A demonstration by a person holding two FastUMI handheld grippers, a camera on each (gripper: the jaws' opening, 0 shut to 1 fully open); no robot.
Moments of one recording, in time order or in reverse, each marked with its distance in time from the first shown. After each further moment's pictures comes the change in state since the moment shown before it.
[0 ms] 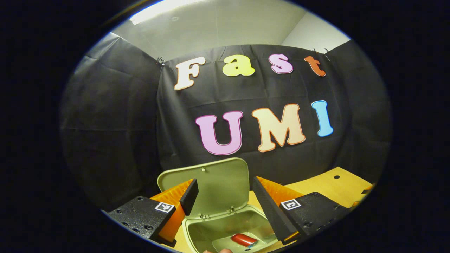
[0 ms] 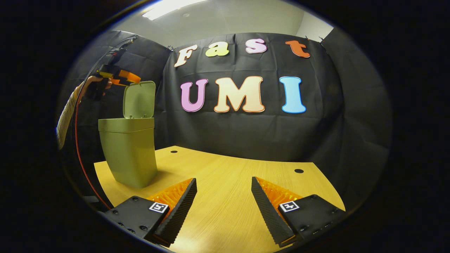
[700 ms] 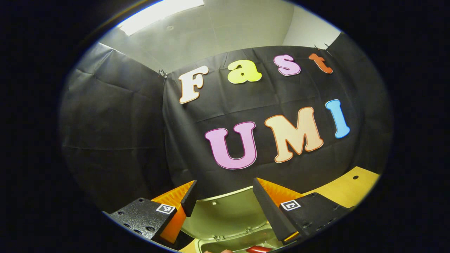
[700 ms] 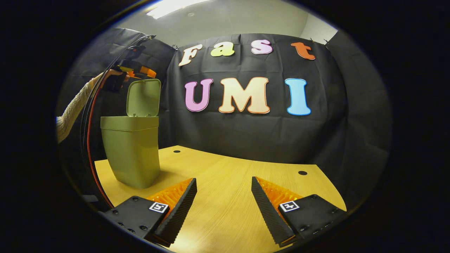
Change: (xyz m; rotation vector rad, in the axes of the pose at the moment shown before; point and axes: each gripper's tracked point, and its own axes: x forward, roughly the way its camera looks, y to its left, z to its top) left arm 0.057 0.027 0.018 0.079 -0.072 0.094; right arm 0.007 0.021 0.004 -0.029 -0.016 0.013
